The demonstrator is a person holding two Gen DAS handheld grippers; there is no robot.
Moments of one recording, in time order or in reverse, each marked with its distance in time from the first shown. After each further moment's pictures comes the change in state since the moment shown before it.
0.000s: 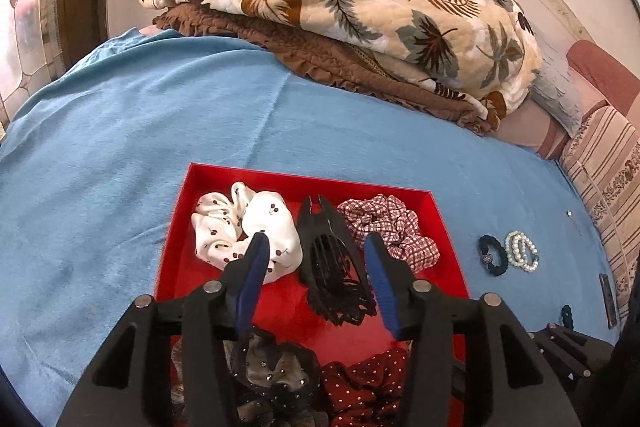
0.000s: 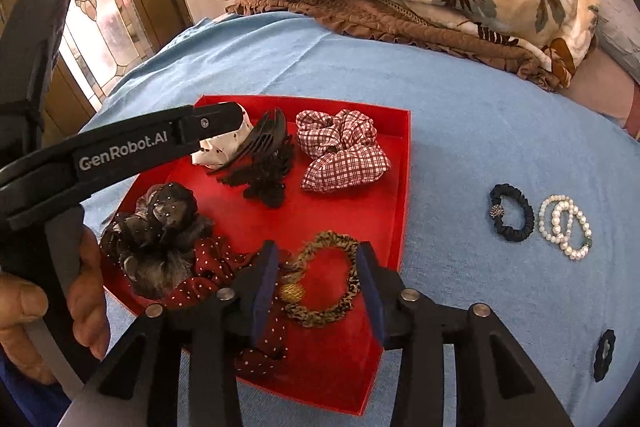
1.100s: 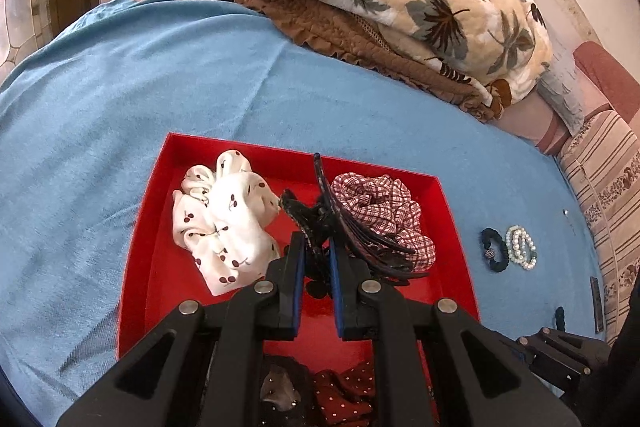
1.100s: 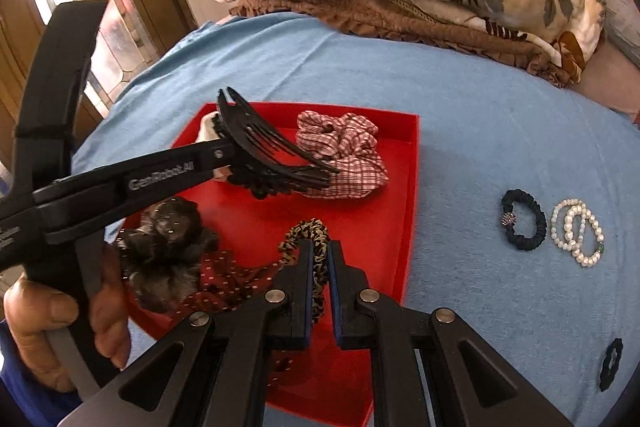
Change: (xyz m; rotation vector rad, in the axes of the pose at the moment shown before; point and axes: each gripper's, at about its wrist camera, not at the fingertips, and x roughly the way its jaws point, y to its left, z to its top) left arm 0.031 0.006 0.002 -0.053 0.103 -0.041; right arm 0.014 -0.008 0.009 0.031 0.022 0.038
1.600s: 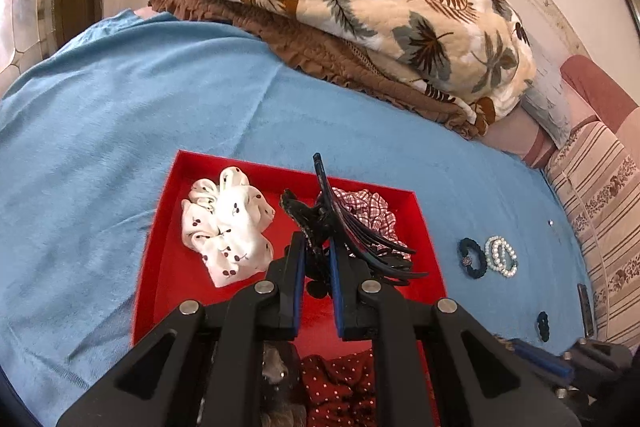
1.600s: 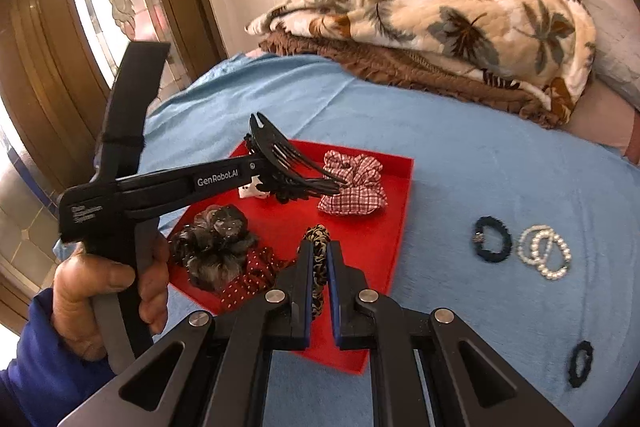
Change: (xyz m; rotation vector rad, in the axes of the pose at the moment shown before) left arm -0.029 -0.004 -0.003 -0.006 -0.060 -0.031; right arm -0.062 0.013 -0.011 -0.059 -0.109 0.052
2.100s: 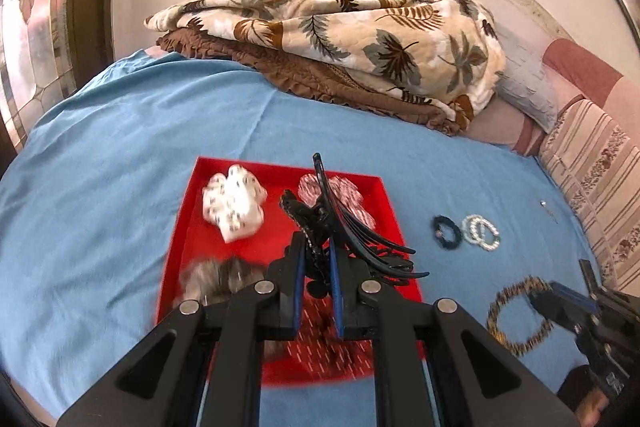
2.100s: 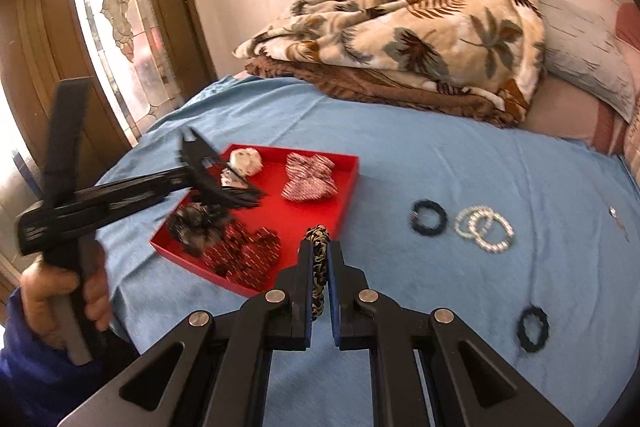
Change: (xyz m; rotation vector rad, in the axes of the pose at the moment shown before) left arm -0.075 -0.040 -0.032 0.091 -0.089 0.075; right arm -0.084 -0.030 -0.028 -0.005 -0.096 -0.025
